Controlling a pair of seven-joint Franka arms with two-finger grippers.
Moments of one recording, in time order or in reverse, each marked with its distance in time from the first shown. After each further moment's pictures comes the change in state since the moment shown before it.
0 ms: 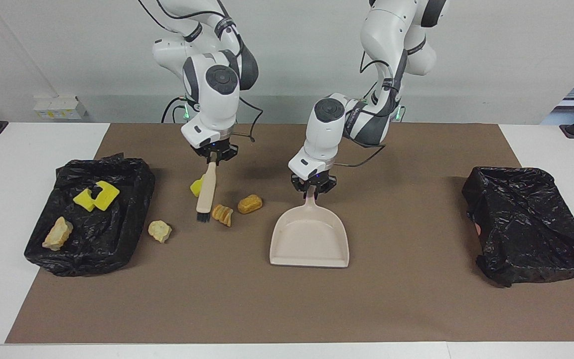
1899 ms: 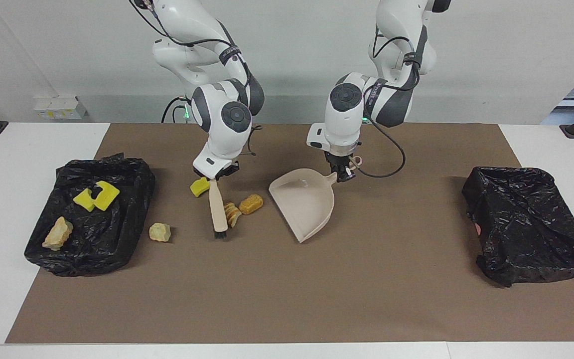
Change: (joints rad) left arm 0.026 -0.151 0.015 -0.077 0.057 -0.280 1.080; right arm 0.017 0.173 0.015 0.166 -0.072 -0.098 -0.213
